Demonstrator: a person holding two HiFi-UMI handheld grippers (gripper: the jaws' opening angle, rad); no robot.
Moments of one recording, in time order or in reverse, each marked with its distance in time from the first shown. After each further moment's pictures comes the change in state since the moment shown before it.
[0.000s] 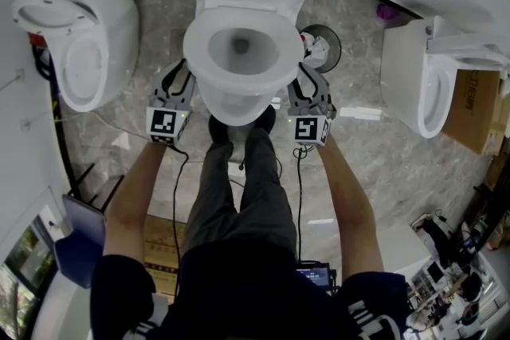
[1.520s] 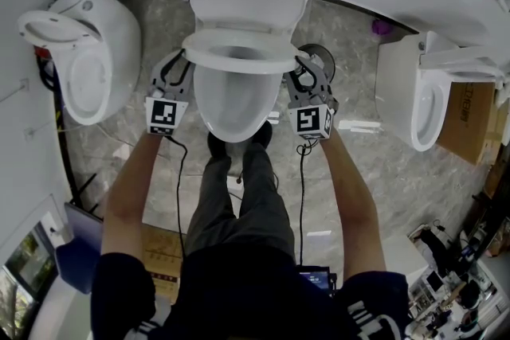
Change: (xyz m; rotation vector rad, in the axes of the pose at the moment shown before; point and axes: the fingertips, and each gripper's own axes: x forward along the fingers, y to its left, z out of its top) left arm 0.058 0.033 0.078 0.176 -0.035 0.012; right arm 0.046 -0.068 0.044 -0.018 0.001 0.073
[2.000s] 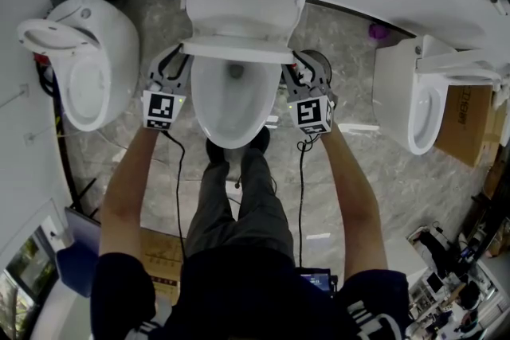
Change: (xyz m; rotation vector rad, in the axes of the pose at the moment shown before) left arm 0.031 0.019 0.016 0.014 0.019 -0.002; right arm 0.023 -0.030 0.010 0.039 0.014 0.041
